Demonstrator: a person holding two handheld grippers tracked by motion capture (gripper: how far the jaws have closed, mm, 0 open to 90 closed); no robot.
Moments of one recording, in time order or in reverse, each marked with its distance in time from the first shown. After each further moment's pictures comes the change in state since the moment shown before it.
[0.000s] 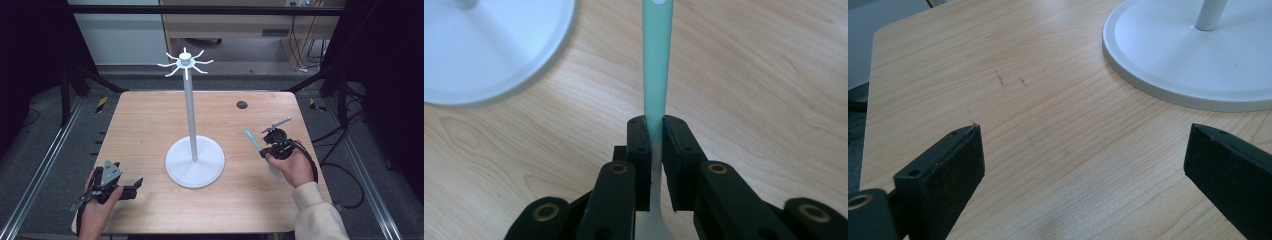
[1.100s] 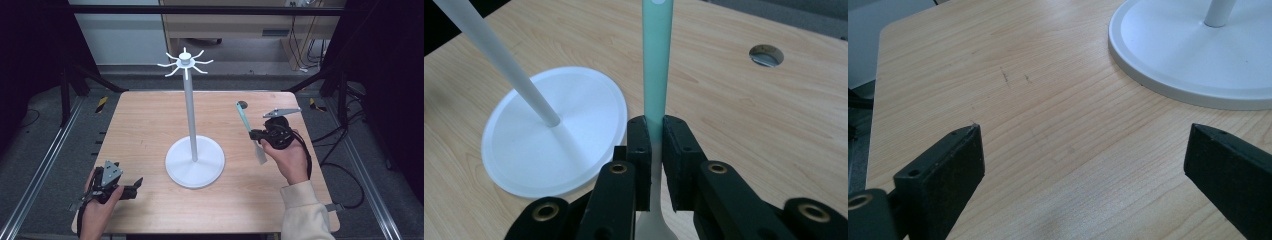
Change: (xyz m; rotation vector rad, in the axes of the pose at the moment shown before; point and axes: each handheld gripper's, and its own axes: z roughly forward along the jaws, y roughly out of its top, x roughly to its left) left arm -0.001 -0.001 0.002 0.010 0.021 0.002; right arm 0.013 0.026 -0.037 -0.338 0.107 0.011
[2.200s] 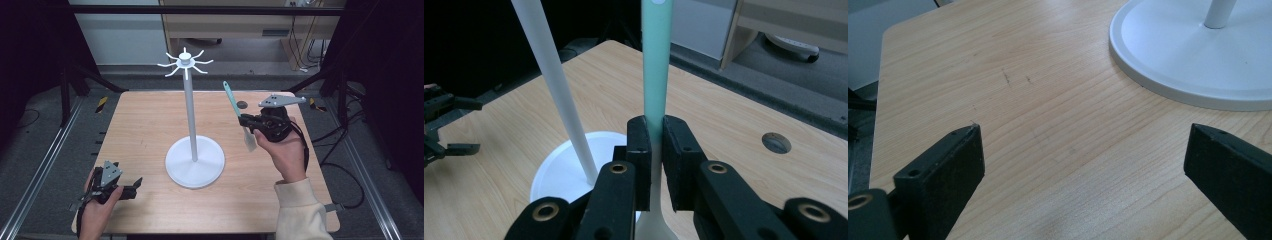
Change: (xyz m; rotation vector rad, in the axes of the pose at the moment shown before) left arm 0.001 0.000 -0.001 -0.002 0.004 0.007; right arm 0.044 0.044 -0.041 -0.198 0.059 -0.102
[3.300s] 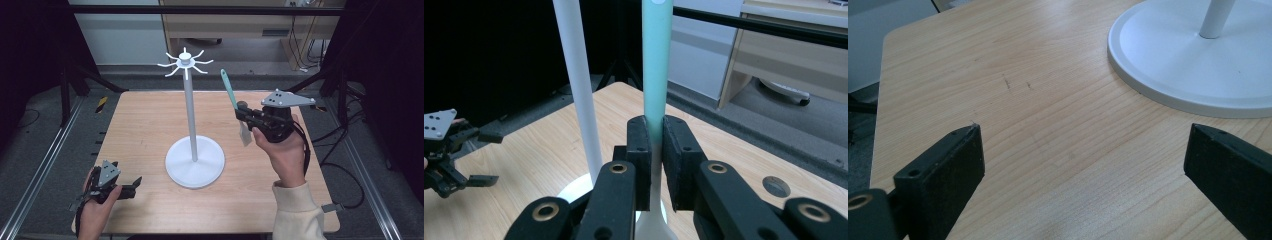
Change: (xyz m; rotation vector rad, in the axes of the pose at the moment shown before) left arm 0.002 0.001 -0.003 -0.024 -0.007 -0.020; right arm 0.024 0.018 -0.024 -0.152 0.004 -0.043
